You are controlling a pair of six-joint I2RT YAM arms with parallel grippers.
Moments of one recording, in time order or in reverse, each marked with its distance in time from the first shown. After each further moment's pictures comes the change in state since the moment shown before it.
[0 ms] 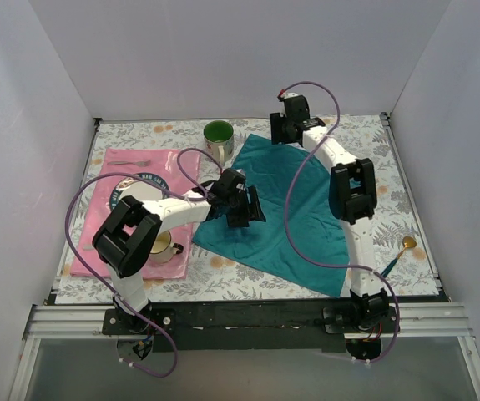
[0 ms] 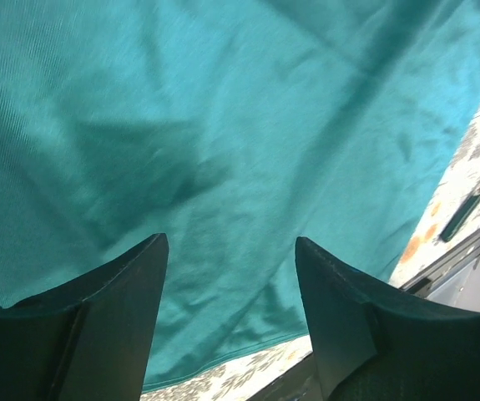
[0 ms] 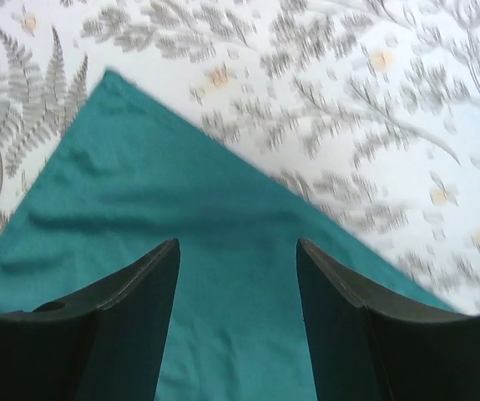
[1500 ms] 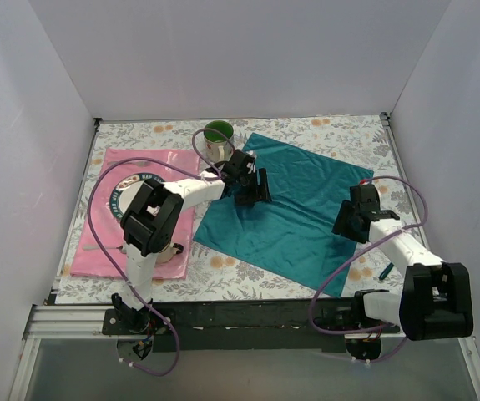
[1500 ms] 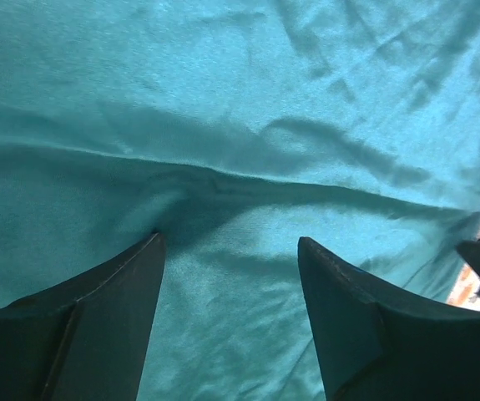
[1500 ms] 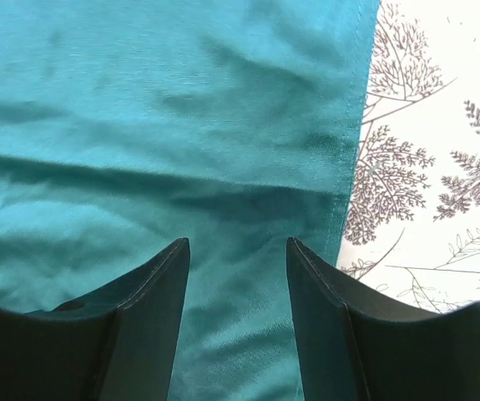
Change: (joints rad) left arm 0.058 0.272 0.346 -0.051 -0.014 0.183; right arm -0.238 -1.213 -1.573 -0.010 0.106 0.309
